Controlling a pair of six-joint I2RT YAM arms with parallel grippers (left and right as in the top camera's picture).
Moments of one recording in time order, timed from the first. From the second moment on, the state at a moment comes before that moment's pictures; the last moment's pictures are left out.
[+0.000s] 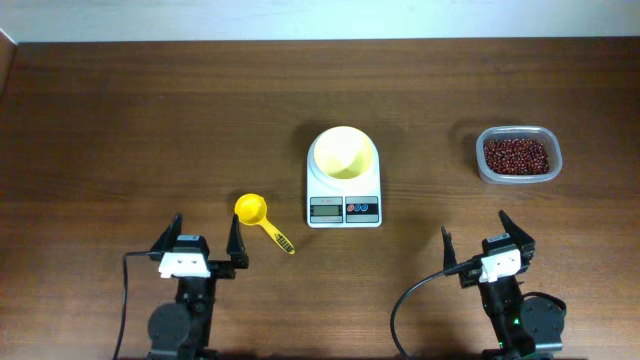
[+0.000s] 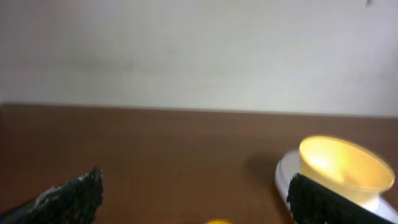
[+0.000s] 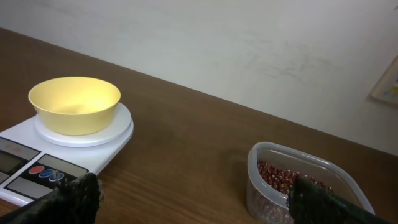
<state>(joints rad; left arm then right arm) -0.09 0.01 0.01 0.02 -0.06 -0.04 0.05 0.01 0.01 -0.06 -0.17 -0.24</state>
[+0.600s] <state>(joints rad) -0.09 0.52 0.45 -0.01 -0.12 -0.04 0.05 0.01 0.01 -0.06 -0.17 -0.24</state>
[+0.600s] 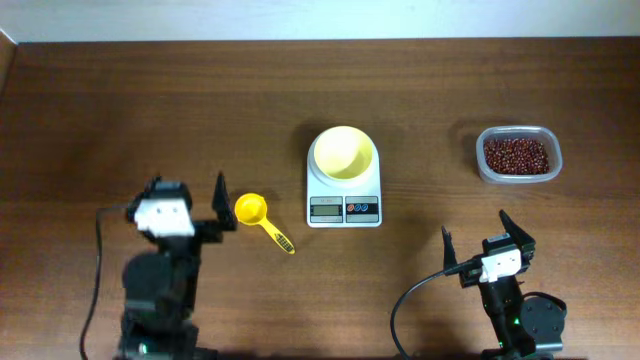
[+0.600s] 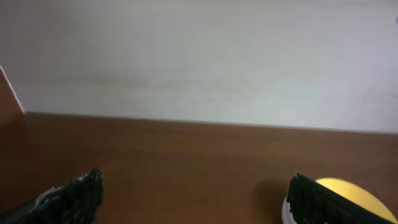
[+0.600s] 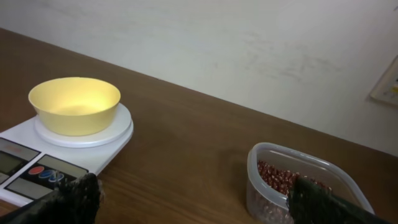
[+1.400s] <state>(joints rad) -0.09 1.24 1.07 -0.45 0.00 -0.10 0.05 0.01 0.01 -0.06 -0.17 -0.24</state>
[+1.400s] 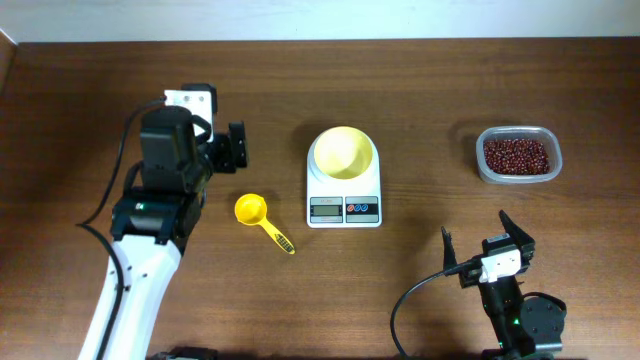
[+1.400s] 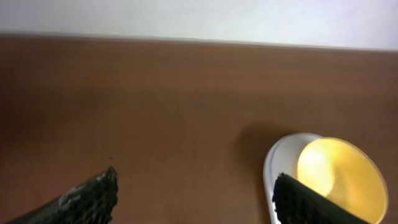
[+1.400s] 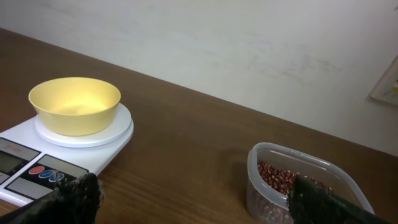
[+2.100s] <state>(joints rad) -0.09 1.56 1.07 -0.83 -0.08 -0.84 0.05 0.01 0.01 -0.06 -0.17 -0.24</state>
